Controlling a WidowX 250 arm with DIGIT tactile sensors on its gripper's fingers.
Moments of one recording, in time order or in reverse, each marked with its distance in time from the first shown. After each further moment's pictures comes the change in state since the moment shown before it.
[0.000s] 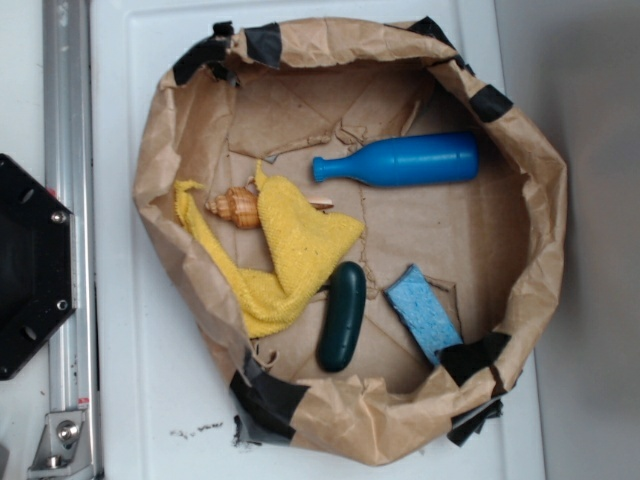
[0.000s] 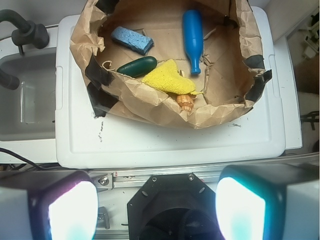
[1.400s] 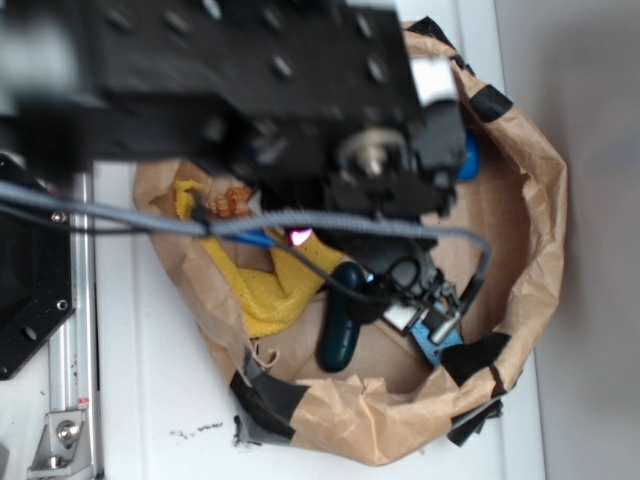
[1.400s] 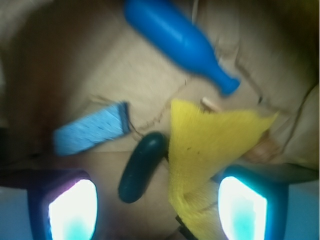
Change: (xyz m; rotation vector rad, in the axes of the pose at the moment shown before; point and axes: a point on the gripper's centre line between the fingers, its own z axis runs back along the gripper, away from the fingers) arm 0.120 0.002 -0.167 -0.086 0.177 0.839
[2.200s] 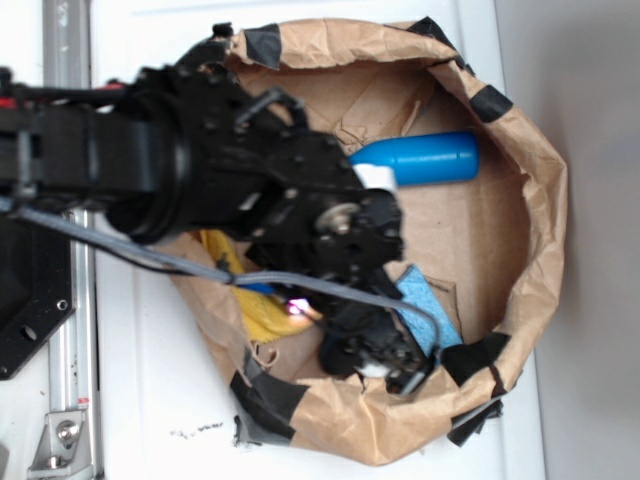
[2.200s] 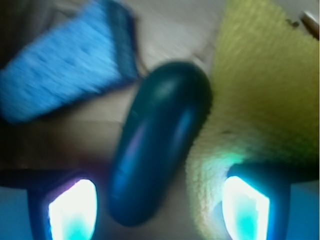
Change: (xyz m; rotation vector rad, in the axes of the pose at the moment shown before) arm -0.013 -0.021 -0.051 -0.184 0.076 -0.087
